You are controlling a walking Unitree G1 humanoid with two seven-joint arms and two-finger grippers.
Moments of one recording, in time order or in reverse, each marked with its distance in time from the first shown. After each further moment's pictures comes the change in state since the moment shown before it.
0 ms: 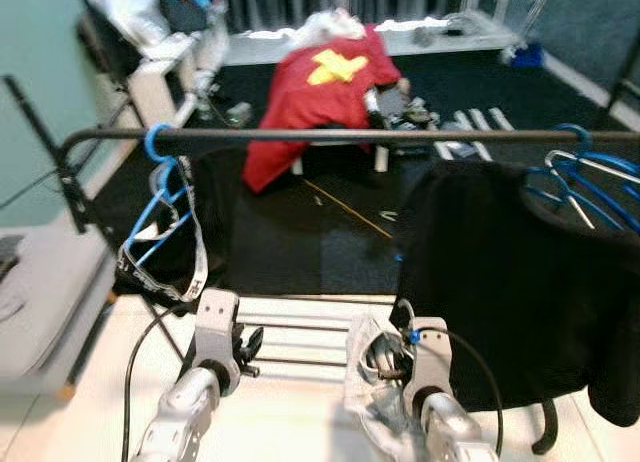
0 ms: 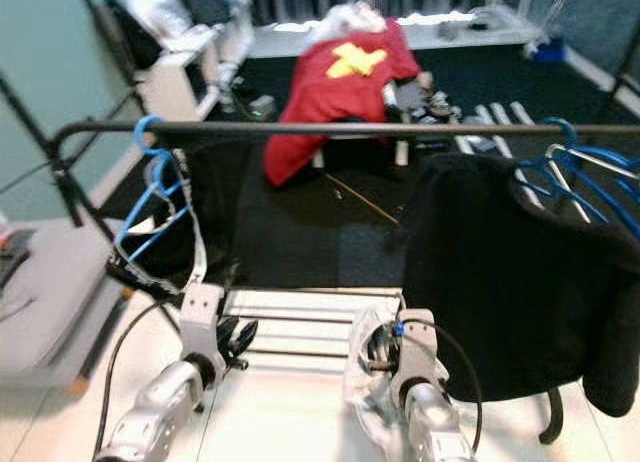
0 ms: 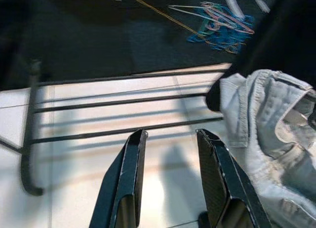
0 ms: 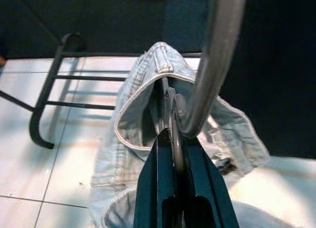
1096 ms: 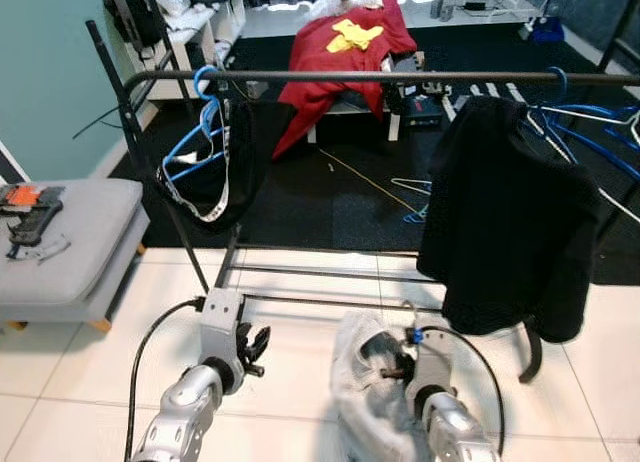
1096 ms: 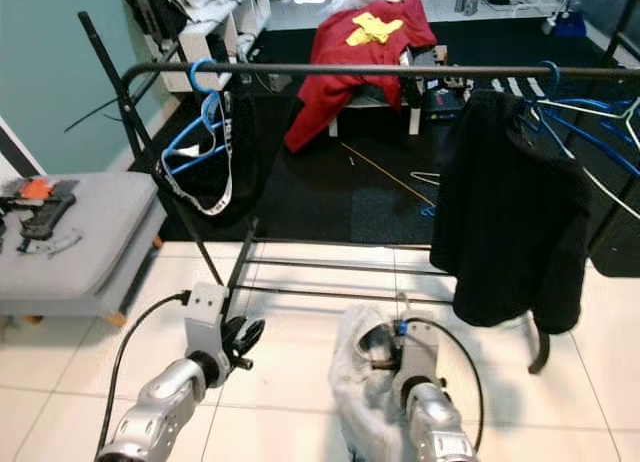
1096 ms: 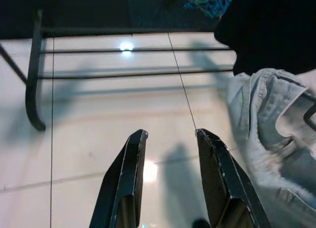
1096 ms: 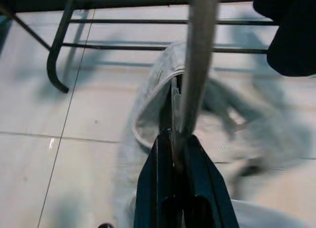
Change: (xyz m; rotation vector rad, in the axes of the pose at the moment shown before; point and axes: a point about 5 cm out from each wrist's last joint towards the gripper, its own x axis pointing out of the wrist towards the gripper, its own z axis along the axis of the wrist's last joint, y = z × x) left arm 0.001 -0.002 -0.002 0.014 0.006 -0.035; right arm 0.001 -0.002 -0.003 0.025 0.011 -0.010
